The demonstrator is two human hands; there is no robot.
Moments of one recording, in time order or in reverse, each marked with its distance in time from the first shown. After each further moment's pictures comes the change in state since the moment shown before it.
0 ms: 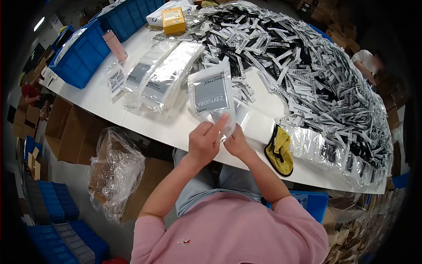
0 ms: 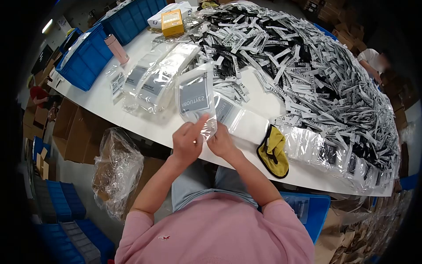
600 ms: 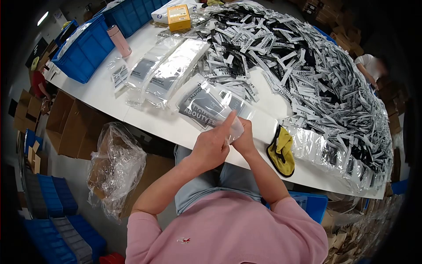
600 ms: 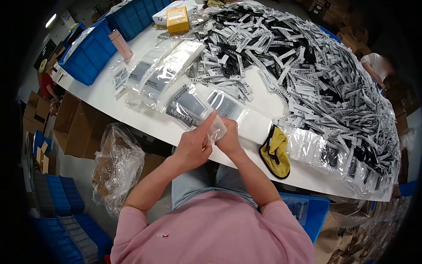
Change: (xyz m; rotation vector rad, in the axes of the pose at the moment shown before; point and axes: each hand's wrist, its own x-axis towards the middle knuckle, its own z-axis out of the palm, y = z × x) left_hand 0.008 0.018 -0.018 -0.228 -0.373 -0.267; right_hand -0.001 -0.005 0.001 0.310 0.172 0.266
